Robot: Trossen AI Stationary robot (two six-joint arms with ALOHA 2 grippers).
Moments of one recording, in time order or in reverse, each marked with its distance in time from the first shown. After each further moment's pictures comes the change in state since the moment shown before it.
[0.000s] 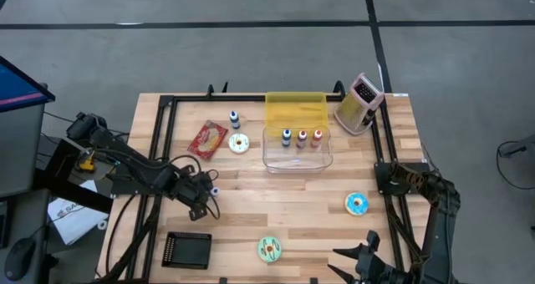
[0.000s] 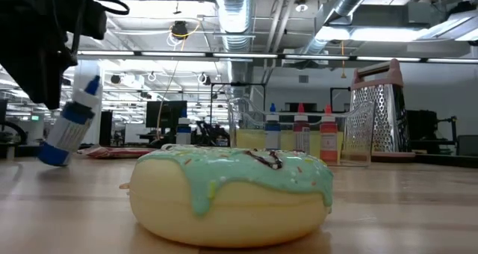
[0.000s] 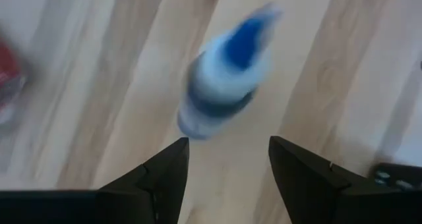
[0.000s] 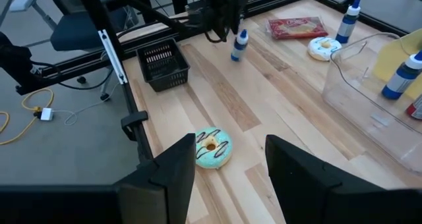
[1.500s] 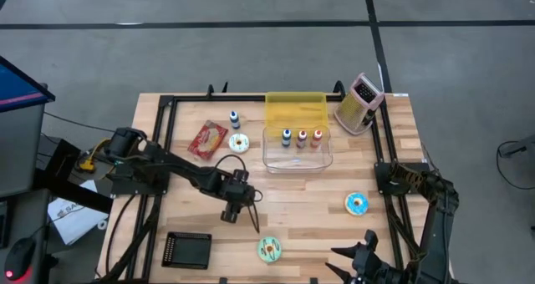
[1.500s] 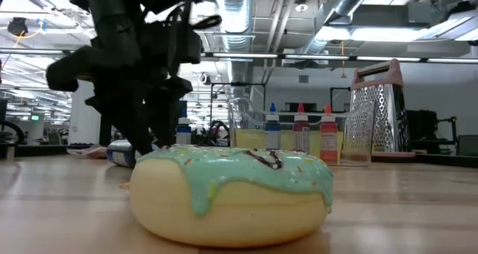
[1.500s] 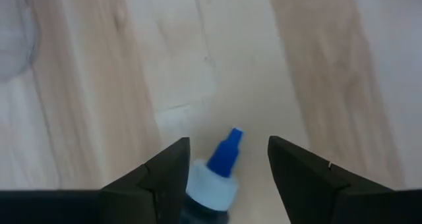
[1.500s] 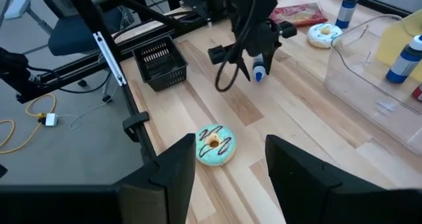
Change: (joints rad) left arm 0.222 0.507 0.216 0.426 0.091 0.871; right arm -0.020 -0.002 0.000 0.013 -0.031 0.044
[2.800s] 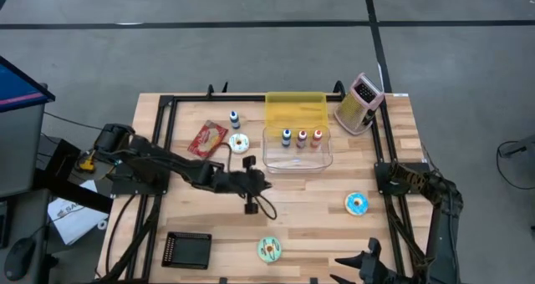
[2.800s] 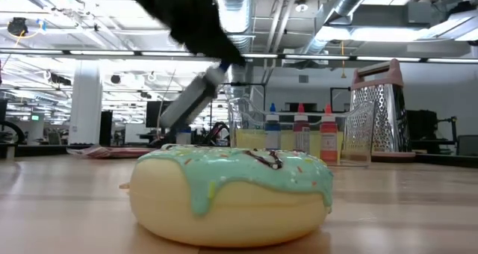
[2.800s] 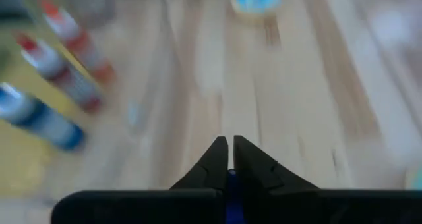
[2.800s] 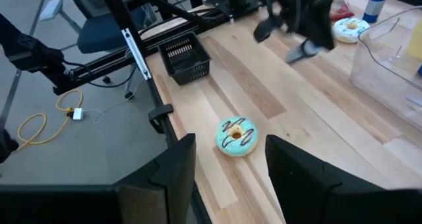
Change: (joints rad) left arm 0.008 -0.120 -0.002 0.447 -0.229 -0.089; right arm 0.044 0.000 0.000 0.081 0.008 -0.038
